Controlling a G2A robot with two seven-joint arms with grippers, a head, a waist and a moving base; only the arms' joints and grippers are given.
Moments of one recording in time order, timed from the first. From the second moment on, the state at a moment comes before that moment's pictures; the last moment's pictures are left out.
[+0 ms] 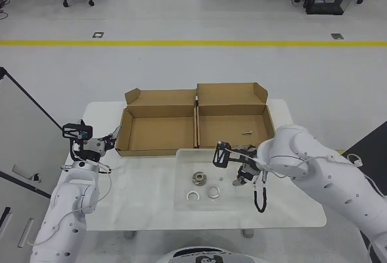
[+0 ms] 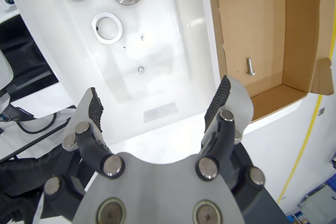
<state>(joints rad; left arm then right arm) 1.73 -1.15 -1.60 -1.80 1.33 0.00 0.00 -0.95 -0.83 0.75 -2.00 -0.68 -0.37 1.45</state>
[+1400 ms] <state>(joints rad) 1.73 -1.15 -1.60 -1.80 1.33 0.00 0.00 -0.67 -0.92 0.30 -1.66 -0.53 -0.39 1.43</state>
